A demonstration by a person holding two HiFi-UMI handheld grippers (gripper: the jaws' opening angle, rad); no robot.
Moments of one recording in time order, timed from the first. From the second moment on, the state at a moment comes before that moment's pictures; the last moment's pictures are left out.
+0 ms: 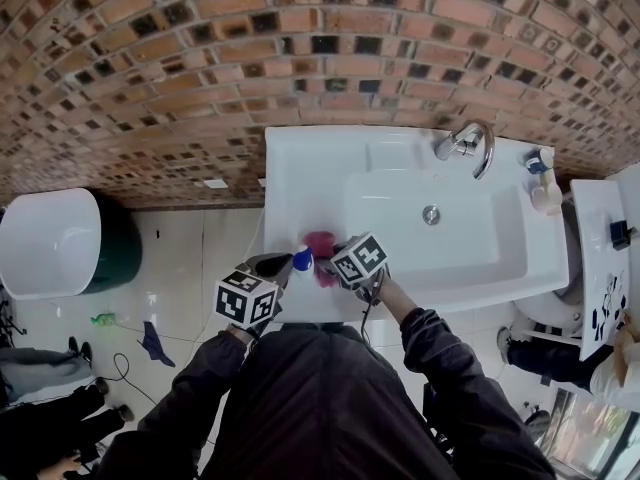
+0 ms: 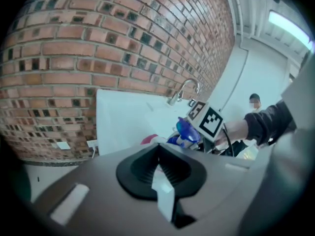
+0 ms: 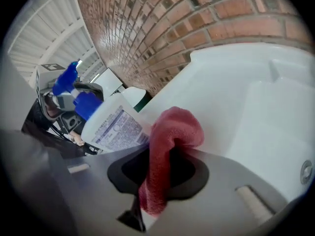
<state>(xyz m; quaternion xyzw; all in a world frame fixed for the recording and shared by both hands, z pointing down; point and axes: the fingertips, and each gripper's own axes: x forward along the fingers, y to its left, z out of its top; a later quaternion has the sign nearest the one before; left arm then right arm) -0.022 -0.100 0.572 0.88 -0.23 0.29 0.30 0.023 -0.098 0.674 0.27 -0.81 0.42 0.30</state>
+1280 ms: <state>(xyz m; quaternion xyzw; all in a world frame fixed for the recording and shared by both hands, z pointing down) -0.023 -0.095 0.577 0.88 -0.23 0.28 0.31 0.016 -0.059 0.680 0.29 -0.76 0.53 0.24</state>
